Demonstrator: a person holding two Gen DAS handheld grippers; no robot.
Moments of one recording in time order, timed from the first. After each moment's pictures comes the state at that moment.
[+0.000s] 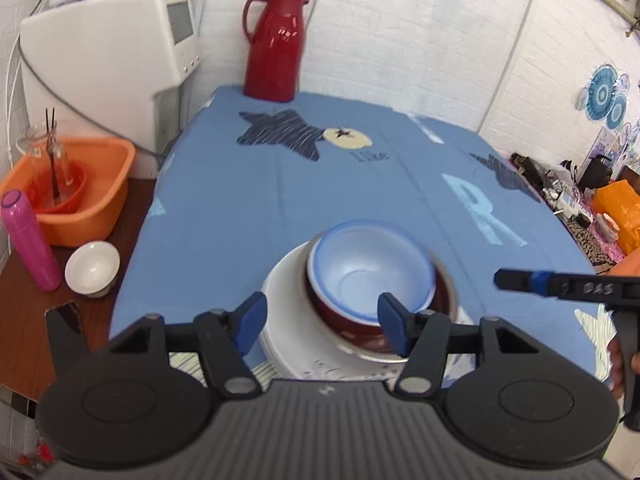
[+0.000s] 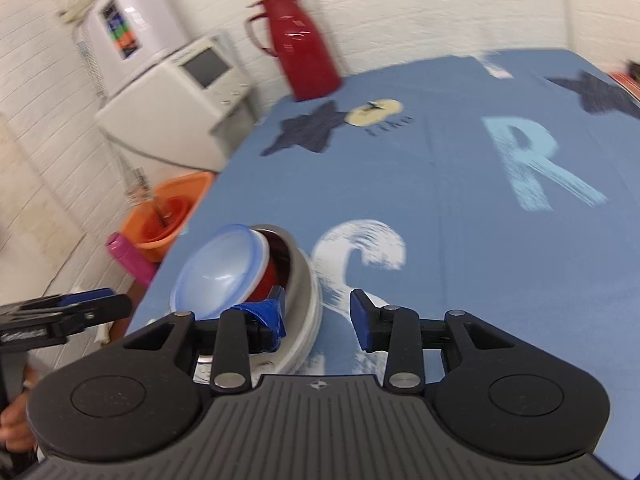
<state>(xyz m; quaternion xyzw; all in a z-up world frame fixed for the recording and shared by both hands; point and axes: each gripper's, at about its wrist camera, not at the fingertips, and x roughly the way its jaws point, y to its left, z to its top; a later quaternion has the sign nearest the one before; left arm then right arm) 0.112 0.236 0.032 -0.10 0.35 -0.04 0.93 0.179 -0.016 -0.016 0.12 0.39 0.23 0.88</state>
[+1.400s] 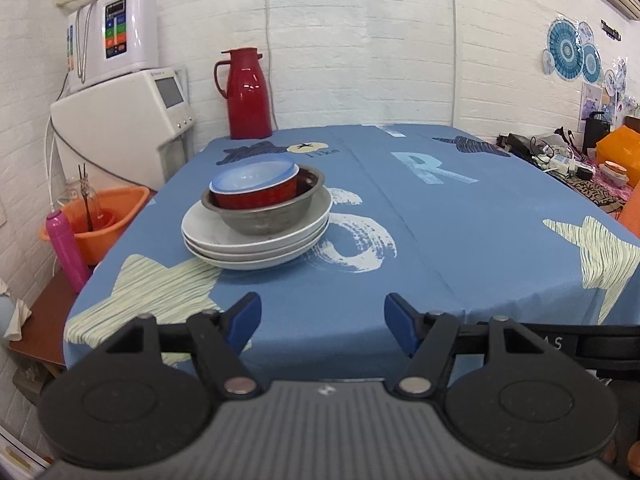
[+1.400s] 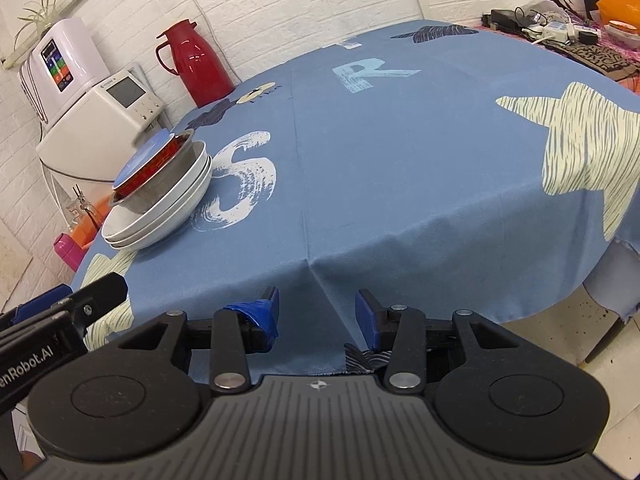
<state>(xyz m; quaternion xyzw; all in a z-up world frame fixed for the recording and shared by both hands) -0.051 0.064 -0.039 0.02 0.25 0.02 0.97 -0.004 -0.083 -0.103 0.17 0.35 0.10 0.91</state>
